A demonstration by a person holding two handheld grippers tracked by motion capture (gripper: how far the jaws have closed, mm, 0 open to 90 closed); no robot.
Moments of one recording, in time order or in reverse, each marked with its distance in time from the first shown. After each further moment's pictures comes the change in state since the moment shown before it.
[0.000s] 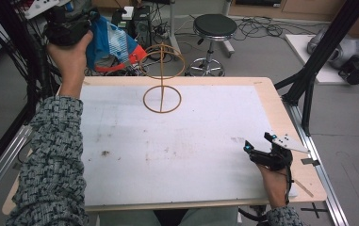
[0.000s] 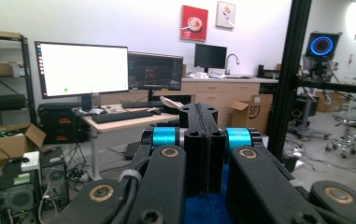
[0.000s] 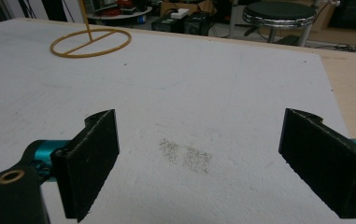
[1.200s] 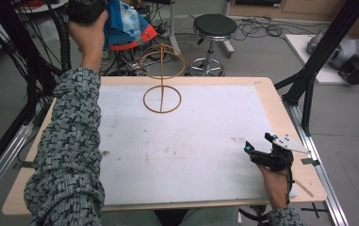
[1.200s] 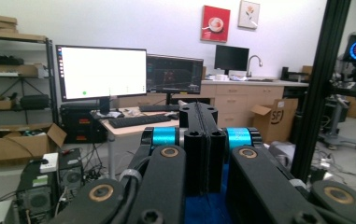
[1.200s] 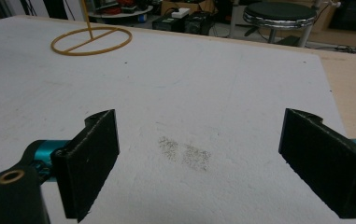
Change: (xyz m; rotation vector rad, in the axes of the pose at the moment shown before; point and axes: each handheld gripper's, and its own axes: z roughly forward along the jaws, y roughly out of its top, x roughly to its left) left arm 0.001 0.012 0.072 -0.004 0.091 0.002; right arm -0.001 0.000 -0.002 0.003 0.001 -0.017
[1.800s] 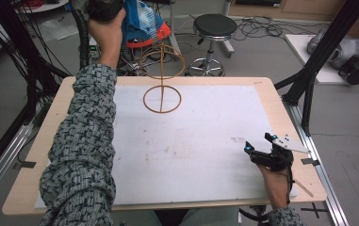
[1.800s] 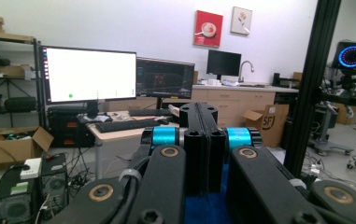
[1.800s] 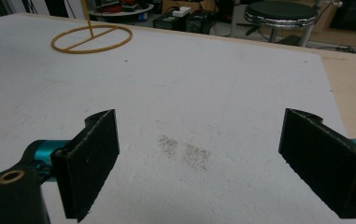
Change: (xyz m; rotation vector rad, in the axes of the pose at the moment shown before) left arm -0.031 -0.009 0.033 -0.017 -0.036 -0.020; right arm -0.001 0.000 0.000 0.004 0.002 -0.007
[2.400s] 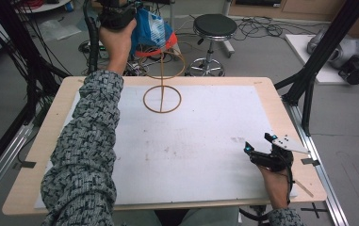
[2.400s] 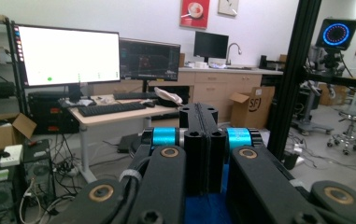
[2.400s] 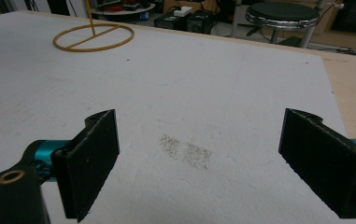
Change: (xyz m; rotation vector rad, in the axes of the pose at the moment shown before) left arm -0.014 -0.021 0.004 0.078 -0.053 -0.004; right arm 0.001 0.000 -0.001 0.000 0.002 -0.013
